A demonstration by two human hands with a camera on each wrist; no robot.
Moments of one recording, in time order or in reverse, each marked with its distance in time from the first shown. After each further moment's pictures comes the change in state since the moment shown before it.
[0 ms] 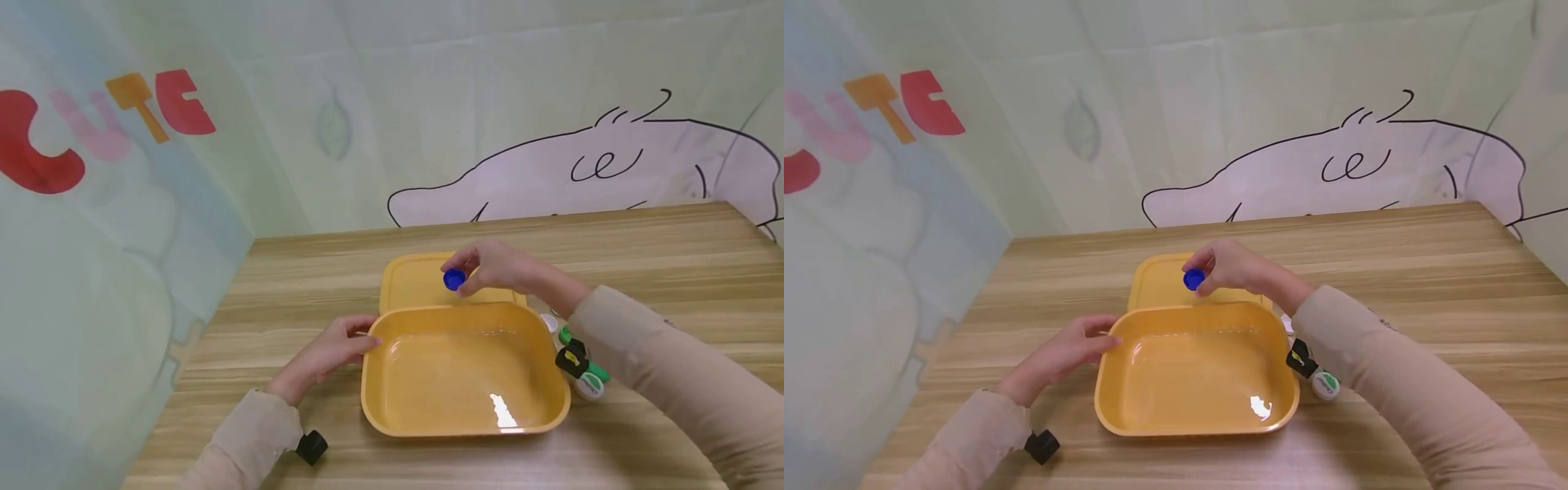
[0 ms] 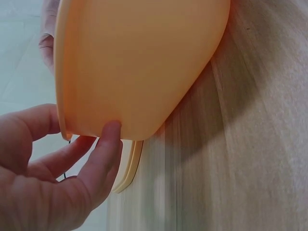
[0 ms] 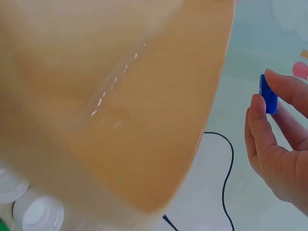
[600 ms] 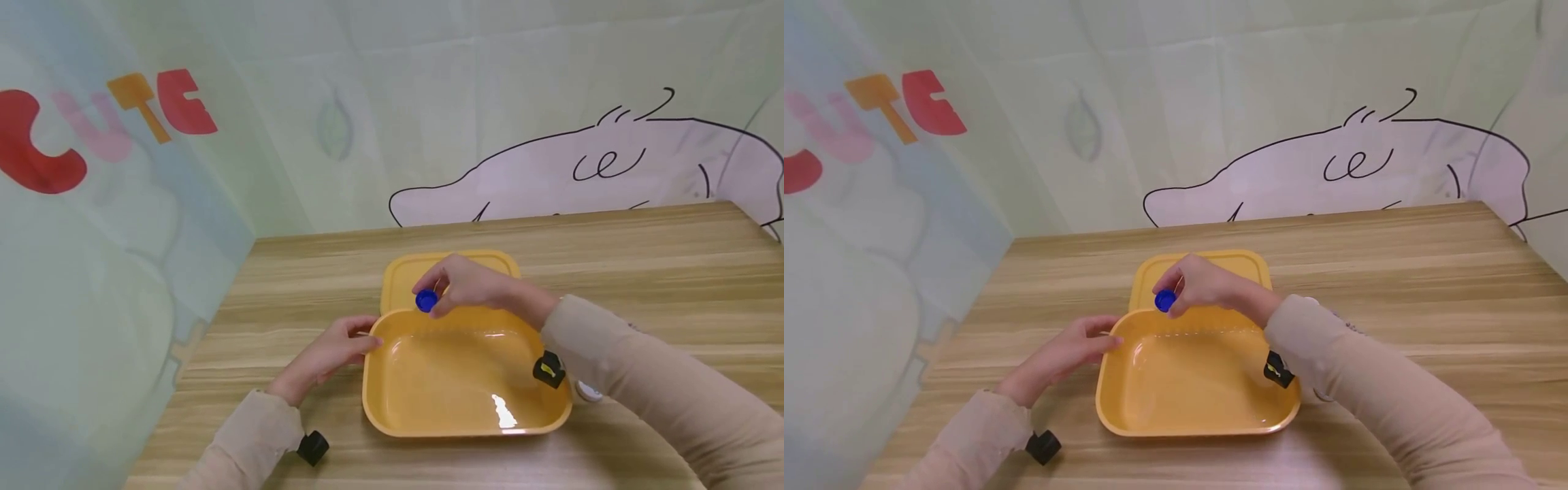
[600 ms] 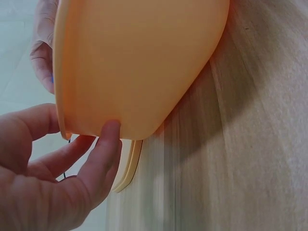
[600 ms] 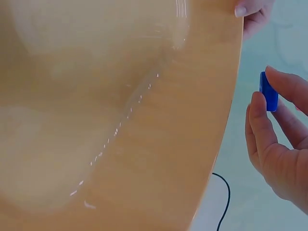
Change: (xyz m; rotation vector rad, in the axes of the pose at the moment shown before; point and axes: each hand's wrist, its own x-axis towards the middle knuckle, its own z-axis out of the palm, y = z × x) left_hand 0.001 -0.002 0.000 -0.003 0.005 -0.017; right_hand 0.013 -0.015 0.035 0.061 -0.111 -0.109
